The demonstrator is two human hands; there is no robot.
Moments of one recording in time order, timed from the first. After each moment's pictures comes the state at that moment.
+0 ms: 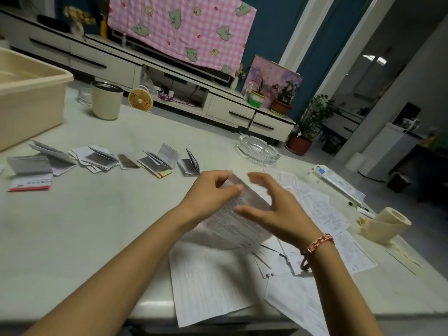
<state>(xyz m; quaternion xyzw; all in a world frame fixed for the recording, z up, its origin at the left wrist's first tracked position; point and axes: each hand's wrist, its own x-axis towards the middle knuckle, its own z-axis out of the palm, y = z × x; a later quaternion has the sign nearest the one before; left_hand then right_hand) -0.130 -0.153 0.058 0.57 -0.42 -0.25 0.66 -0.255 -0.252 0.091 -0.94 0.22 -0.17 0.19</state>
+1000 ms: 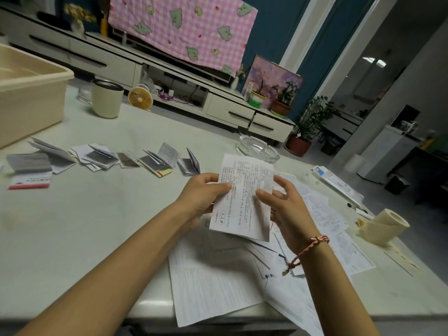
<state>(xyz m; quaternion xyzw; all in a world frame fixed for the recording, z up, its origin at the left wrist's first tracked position) -0.125 -0.157 0.055 0.55 -0.22 -0.39 0.70 -0.252 -0.263 0.080 -0.70 0.36 -0.27 0.56</state>
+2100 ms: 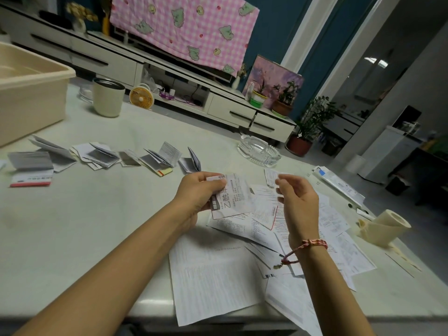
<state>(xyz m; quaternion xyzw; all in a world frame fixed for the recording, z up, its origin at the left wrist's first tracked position) -0.123 -0.155 0.055 0.54 -0.17 -0.36 0.74 -0.249 -0.257 0.083 -0.72 0.34 -0.45 0.41</state>
